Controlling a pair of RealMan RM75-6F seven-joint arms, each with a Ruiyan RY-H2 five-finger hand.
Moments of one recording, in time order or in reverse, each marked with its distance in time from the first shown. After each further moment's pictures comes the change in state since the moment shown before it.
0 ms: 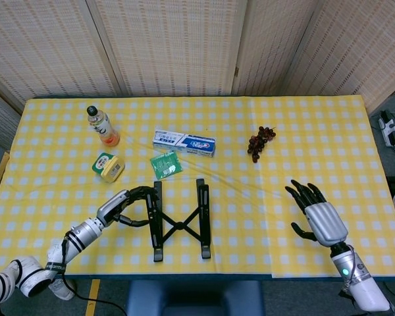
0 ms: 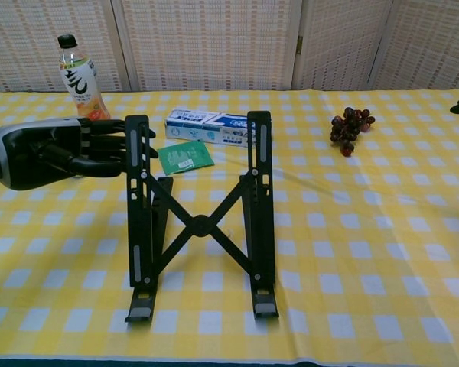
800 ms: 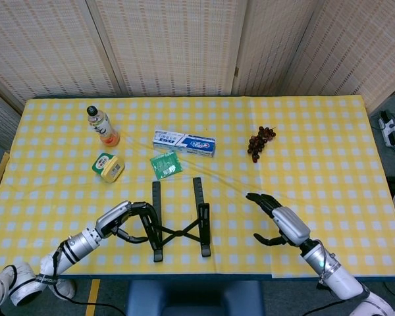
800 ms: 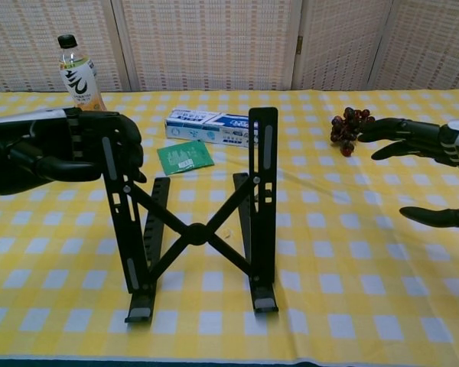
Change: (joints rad) left arm -0.005 0.030 0.123 -0.017 0.156 0.237 -0.089; right arm 0.159 -0.073 -0.054 0.046 -0.144 -0.104 0.610
